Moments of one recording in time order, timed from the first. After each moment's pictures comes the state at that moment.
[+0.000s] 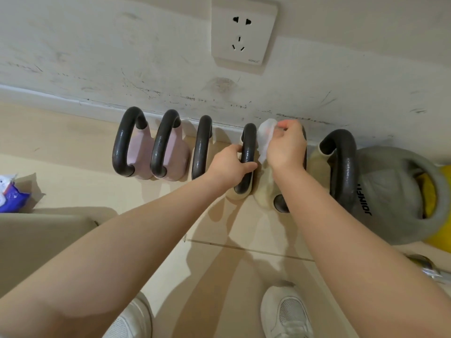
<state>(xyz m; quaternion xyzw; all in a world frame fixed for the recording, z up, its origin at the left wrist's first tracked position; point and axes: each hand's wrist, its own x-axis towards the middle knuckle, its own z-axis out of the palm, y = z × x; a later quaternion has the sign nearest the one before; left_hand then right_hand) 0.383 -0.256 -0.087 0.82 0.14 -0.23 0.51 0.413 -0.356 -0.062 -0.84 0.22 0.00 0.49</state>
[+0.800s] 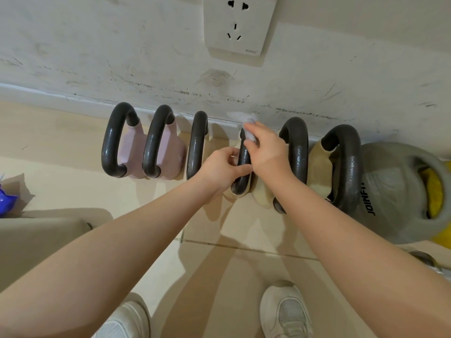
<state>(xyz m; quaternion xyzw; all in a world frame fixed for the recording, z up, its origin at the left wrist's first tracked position) 0.379 -0.246 -0.102 0.74 0.14 -0.24 0.61 0.414 -0.351 -0.089 -0.92 0.00 0.09 0.37</state>
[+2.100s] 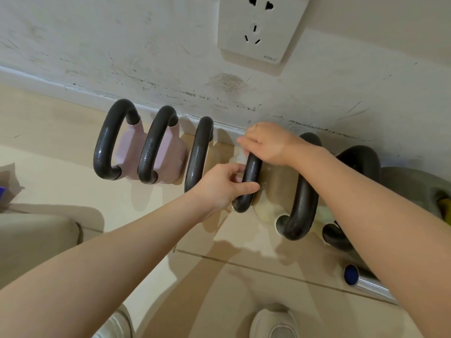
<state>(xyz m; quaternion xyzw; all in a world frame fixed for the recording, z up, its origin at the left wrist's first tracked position) 0.380 -0.243 -0.096 0.71 0.15 -0.28 0.63 0.488 -0.357 -0.081 -0.91 -0.28 0.30 0.12</state>
